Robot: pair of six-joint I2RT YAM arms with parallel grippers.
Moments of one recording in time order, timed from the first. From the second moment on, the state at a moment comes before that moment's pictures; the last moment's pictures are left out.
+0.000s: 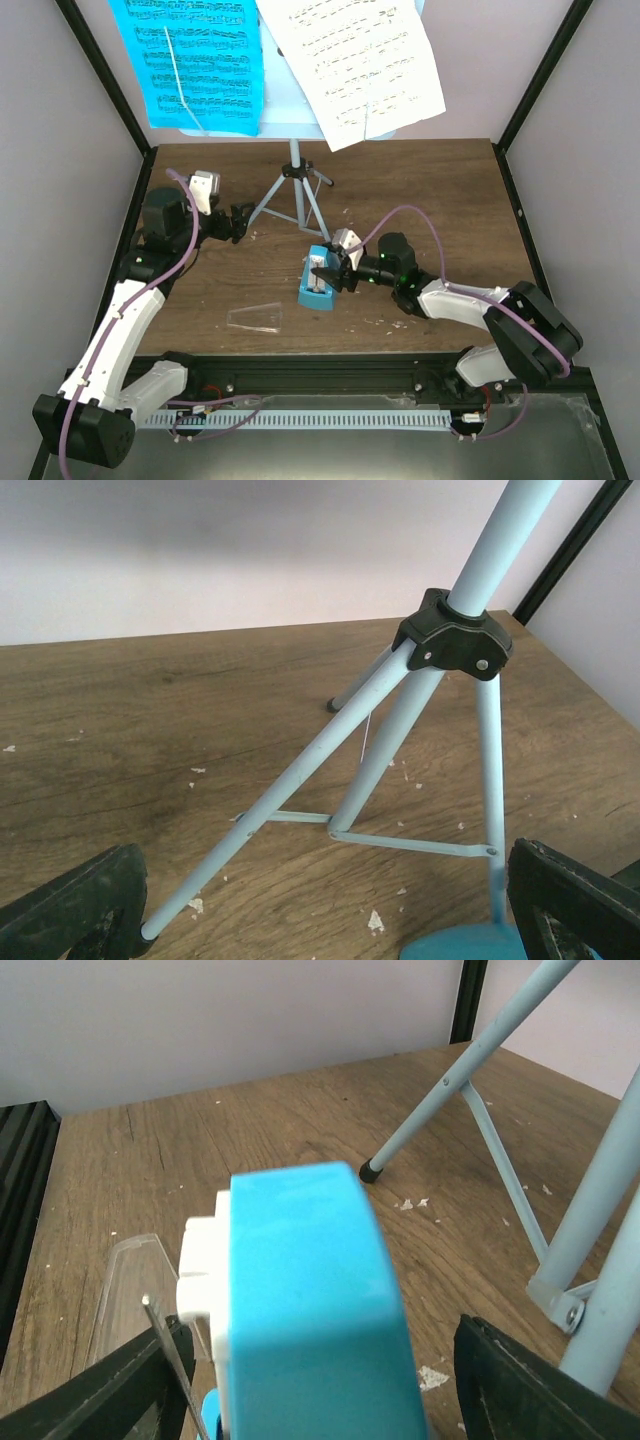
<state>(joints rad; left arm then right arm) -0.21 0.97 0.93 -0.35 0.30 -0.14 0.68 1.39 0.53 0.63 -0.51 -0.12</state>
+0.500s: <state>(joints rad) -0.21 0.97 0.93 -0.35 0.27 -0.14 0.68 1.37 0.48 0.64 -0.51 -0.11</state>
